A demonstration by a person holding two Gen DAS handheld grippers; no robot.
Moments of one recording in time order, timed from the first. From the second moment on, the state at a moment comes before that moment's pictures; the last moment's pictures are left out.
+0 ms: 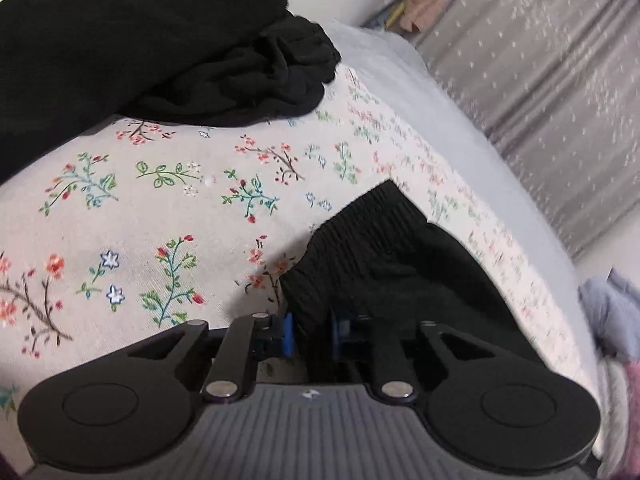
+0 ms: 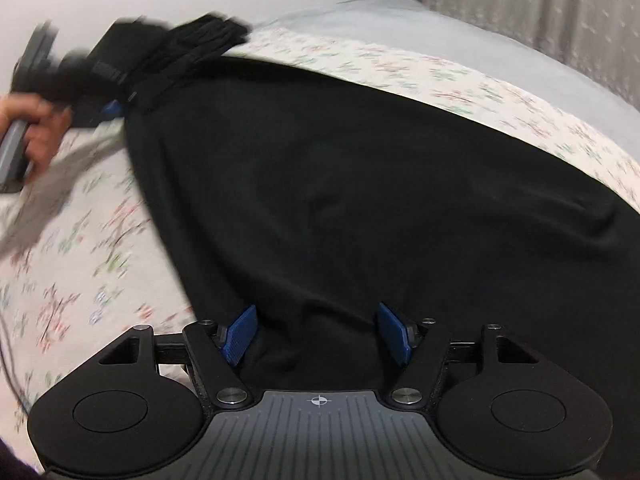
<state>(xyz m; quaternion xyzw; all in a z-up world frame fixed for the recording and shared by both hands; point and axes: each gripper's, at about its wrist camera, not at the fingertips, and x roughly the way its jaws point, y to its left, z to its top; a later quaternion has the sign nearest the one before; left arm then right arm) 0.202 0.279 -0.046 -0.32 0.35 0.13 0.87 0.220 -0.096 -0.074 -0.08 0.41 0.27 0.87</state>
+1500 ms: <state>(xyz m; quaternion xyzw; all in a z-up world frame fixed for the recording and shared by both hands) 0.232 0.203 -0.021 -0.09 0.32 0.06 0.94 0.142 -0.132 -0.032 -0.08 0.39 0.30 0.87</state>
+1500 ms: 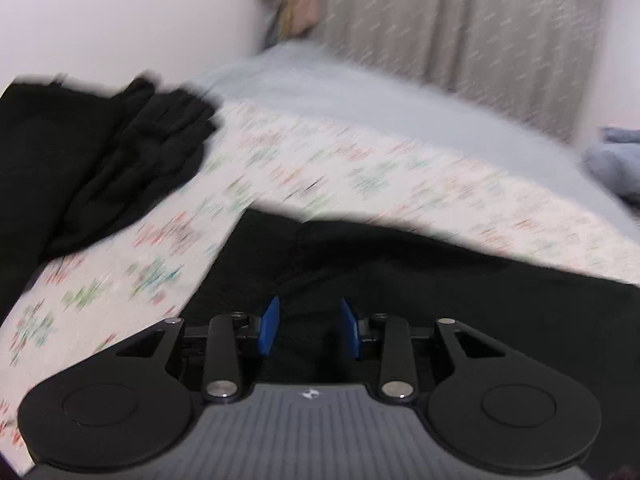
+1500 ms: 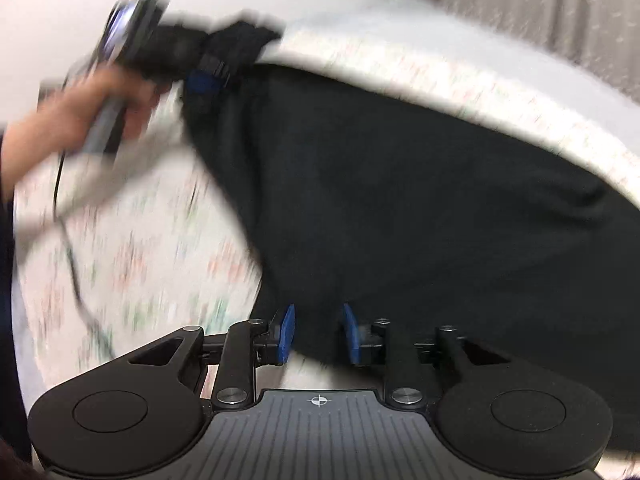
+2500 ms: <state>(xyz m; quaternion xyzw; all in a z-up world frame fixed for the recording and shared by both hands) 0.256 0.241 -0.051 -0.15 0.34 0.13 0.92 0.328 -0.274 -0.077 0.05 0.36 0.06 0.93</state>
